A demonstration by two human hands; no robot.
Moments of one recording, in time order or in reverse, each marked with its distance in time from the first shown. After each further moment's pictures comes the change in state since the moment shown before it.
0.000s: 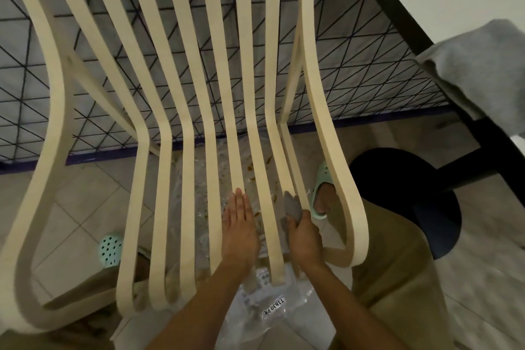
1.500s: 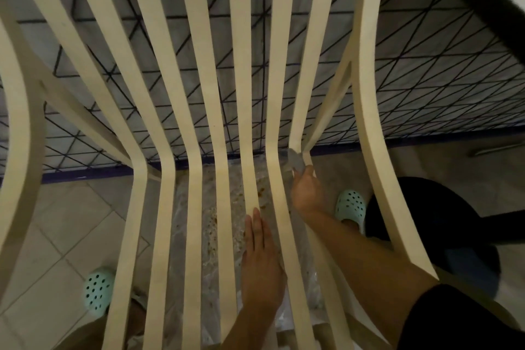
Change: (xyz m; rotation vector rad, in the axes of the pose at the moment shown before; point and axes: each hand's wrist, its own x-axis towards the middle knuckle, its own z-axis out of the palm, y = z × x) left_hand 0.080 0.001 0.004 -0.199 0.085 -0.050; right_hand 0.203 -0.128 0.039 -0.221 0.114 -0.145
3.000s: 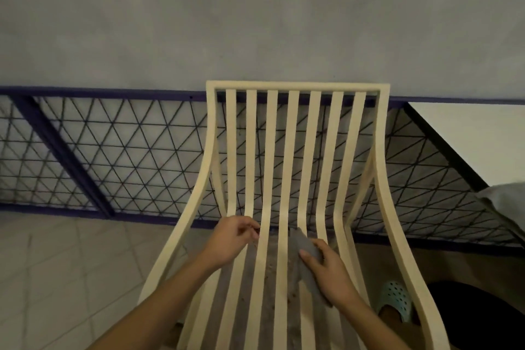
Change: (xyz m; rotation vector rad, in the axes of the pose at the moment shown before) left_hand -0.070 -0.087 -0.260 -0.503 0.154 0.056; right_hand -0.224 -0.047 -0.117 0.516 -0.341 -0.449
